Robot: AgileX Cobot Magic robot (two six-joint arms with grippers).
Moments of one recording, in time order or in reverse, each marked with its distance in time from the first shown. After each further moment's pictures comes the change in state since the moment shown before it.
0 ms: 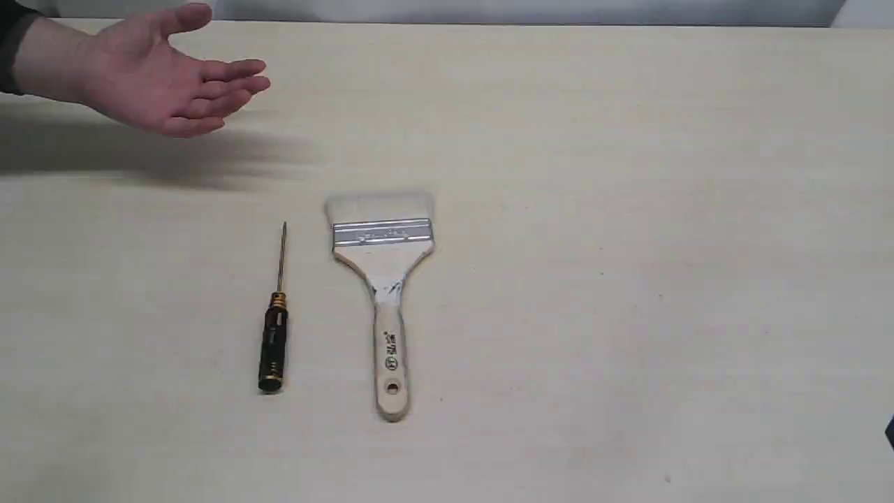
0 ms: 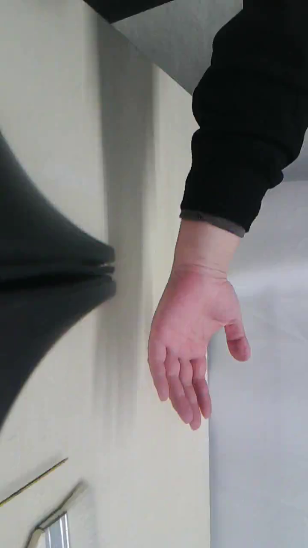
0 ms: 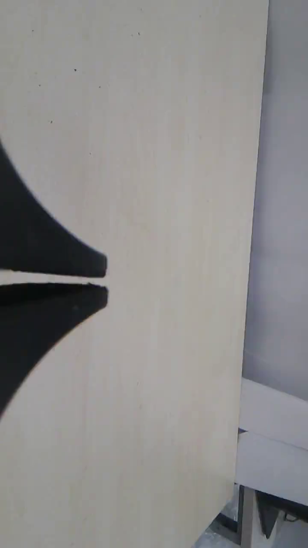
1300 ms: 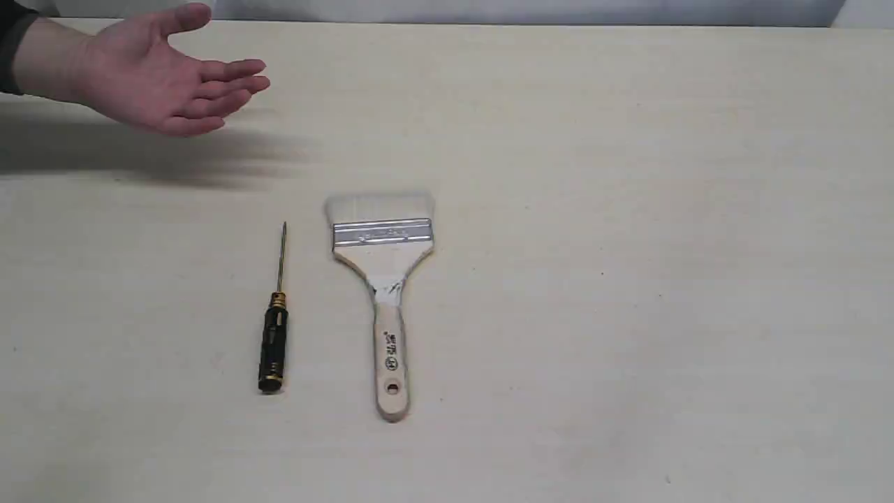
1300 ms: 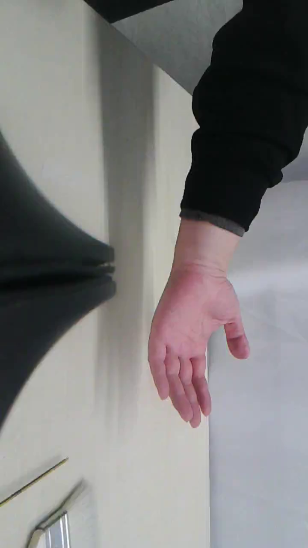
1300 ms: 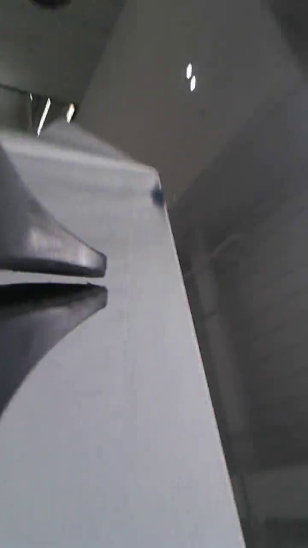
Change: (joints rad) left arm 0.000 0.000 0.000 0.000 0.000 0.000; right arm 0.000 -0.003 -0.010 -0.321 -1.293 0.678
